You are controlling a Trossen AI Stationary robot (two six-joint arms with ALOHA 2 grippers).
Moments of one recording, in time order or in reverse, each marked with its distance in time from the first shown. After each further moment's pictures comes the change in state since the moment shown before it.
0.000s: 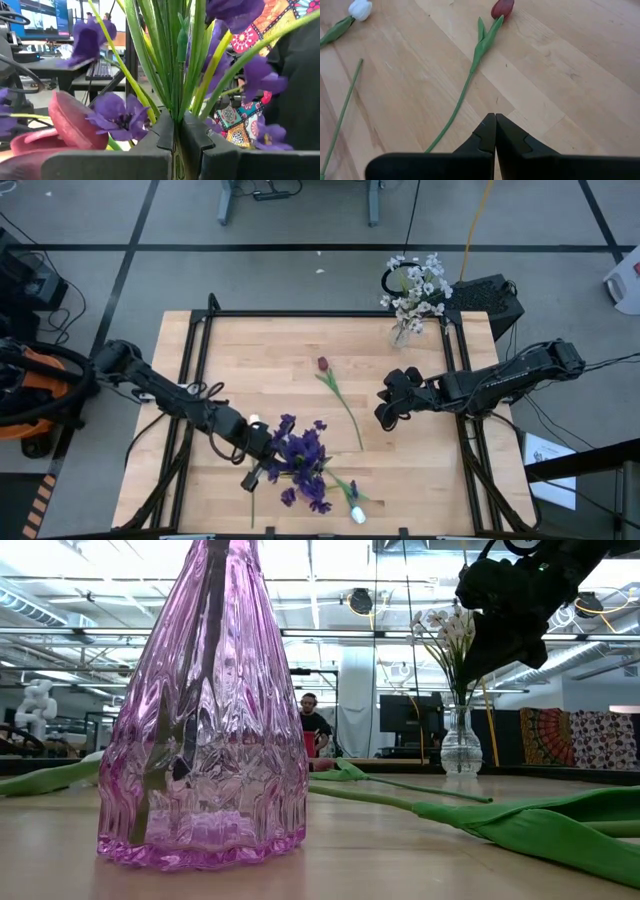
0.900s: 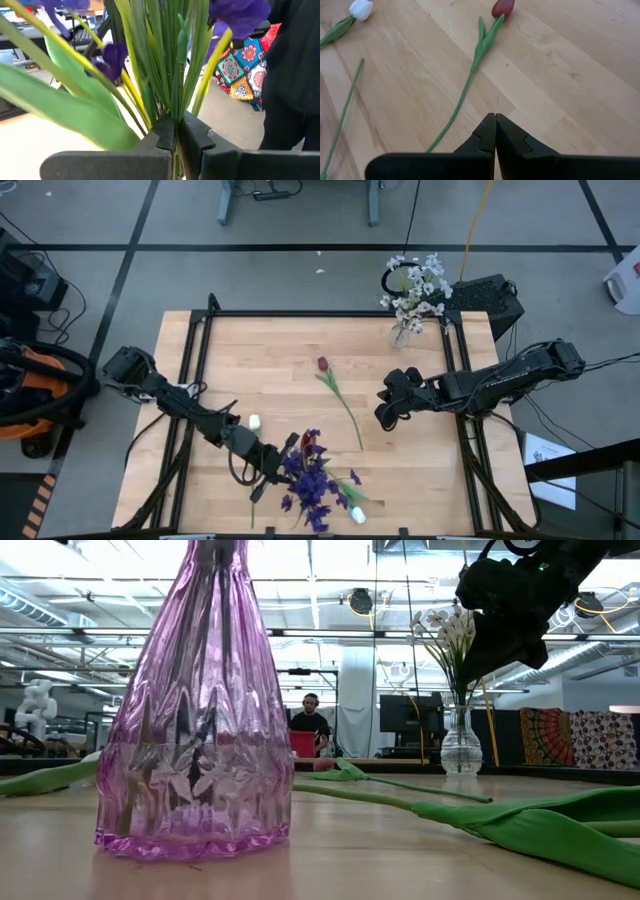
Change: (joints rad) left arm -0.046 0.151 -0.046 -0.002 -0.009 0.122; right arm 0.000 0.000 0.000 0.000 -0.005 0.004
